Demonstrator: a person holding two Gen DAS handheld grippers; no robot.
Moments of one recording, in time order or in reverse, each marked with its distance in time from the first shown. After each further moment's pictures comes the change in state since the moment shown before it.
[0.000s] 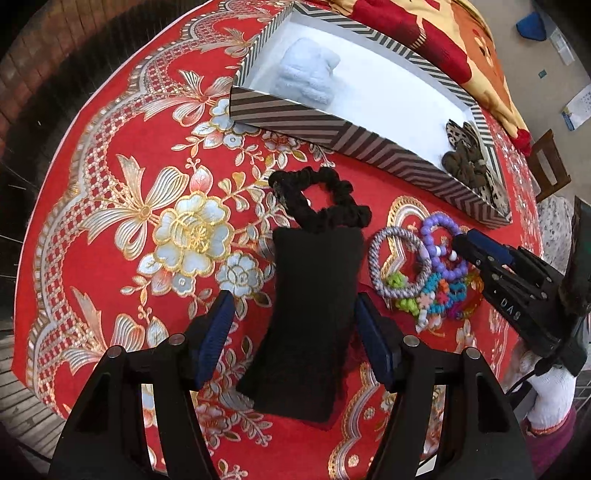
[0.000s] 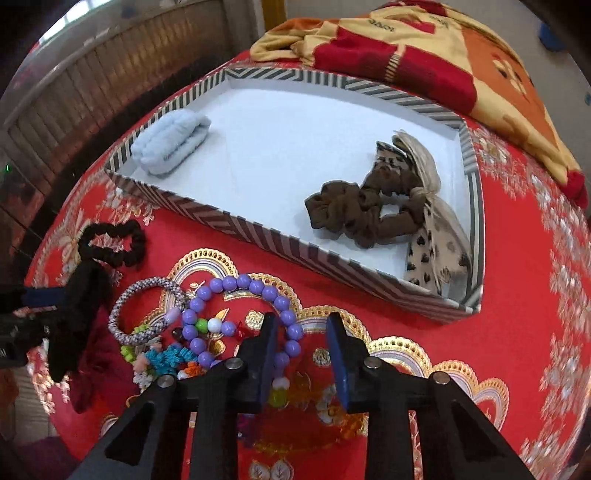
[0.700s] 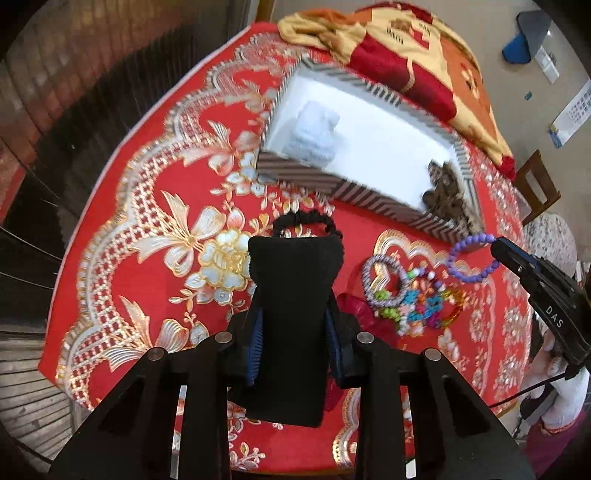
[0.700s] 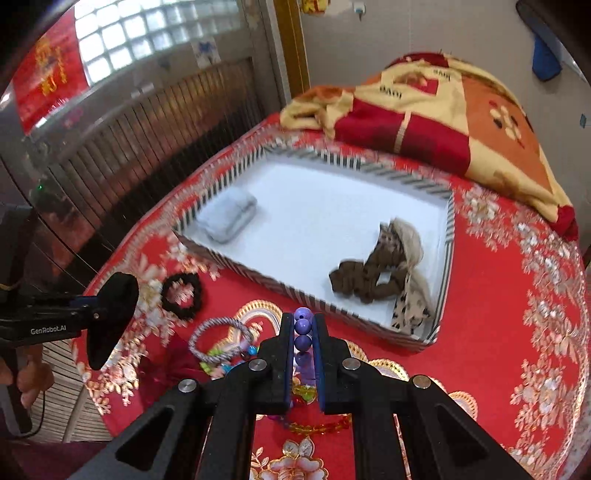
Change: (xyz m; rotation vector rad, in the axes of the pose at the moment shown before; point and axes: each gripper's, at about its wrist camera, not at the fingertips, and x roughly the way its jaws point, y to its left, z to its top) left arm -0.065 0.013 -0.010 -0.007 -0.146 -0.011; right arm -0.100 0.000 0.012 0.019 -0.207 0.098
